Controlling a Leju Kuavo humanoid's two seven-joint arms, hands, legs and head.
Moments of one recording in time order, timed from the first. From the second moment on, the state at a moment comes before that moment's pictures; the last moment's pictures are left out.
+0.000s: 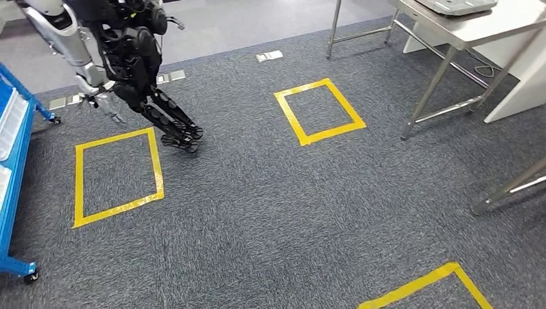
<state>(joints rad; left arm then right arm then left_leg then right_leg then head) 0.00 -0.11 0.37 -0.21 -0.30 0.57 0.04 -0.08 0.10 -1.23 -0.30 0.83 -0.35 -0.31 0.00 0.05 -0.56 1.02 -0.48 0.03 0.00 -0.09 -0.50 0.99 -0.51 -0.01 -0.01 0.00</state>
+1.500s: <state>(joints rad) 0.00 -0.15 0.41 -0.21 -0.36 0.47 0.04 -0.08 0.11 -1.19 -0.29 0.87 -0.39 -0.28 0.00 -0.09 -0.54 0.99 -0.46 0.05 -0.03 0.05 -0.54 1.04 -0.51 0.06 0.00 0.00</state>
